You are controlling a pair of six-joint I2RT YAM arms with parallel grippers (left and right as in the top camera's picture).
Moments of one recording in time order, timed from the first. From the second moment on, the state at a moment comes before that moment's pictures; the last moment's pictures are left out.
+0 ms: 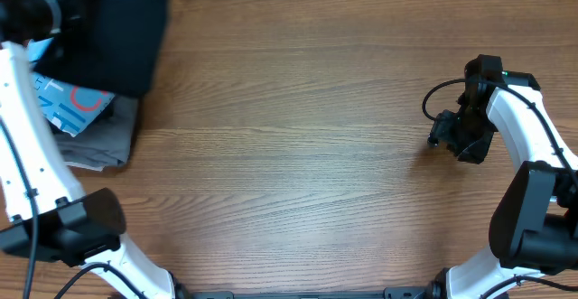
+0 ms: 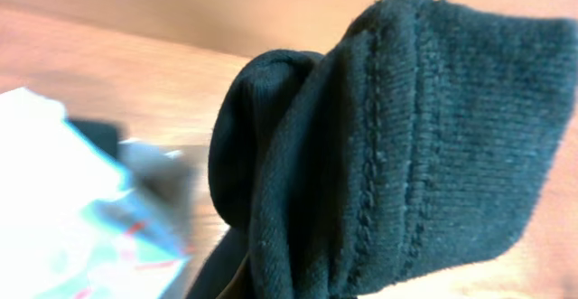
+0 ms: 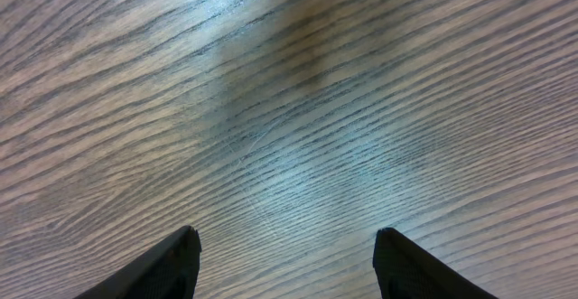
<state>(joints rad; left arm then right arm) 0.40 1.96 2.39 -1.28 0.47 0.01 -0.16 1.81 1.30 -1.13 0.00 0.30</state>
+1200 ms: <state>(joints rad) 0.66 2.16 2.68 -0.85 0.19 -0.08 -0.16 1.81 1.30 -1.05 -0.03 0.30</state>
